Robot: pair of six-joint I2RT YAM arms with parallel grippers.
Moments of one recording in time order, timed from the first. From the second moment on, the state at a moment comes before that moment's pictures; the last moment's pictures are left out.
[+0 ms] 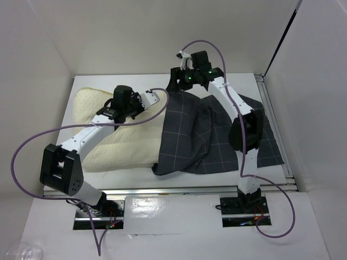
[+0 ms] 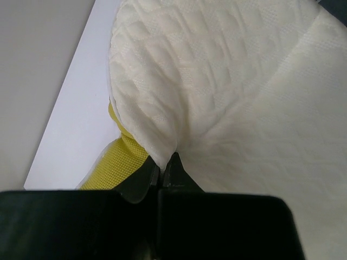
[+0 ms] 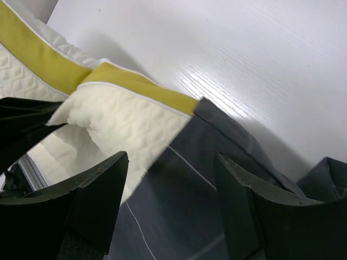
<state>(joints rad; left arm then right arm) -0.32 1.50 1.15 -0.23 0.14 0.73 0.37 2.13 2.09 -0.60 -0.56 0.15</state>
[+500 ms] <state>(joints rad) -0.36 1.49 1.14 -0.22 0.08 0.75 0.46 2.13 2.11 -0.60 -0.23 0.09</state>
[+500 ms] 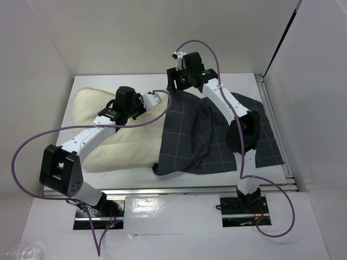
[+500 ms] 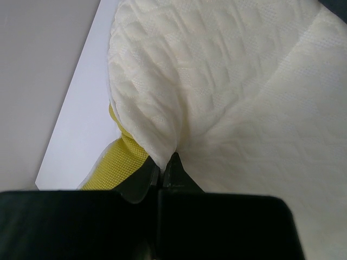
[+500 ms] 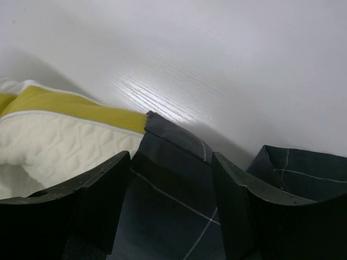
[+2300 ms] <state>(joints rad) -0.51 1.43 1.20 -0.31 -0.07 0.64 0.51 2.22 2.28 -0.65 -0.46 0.13</state>
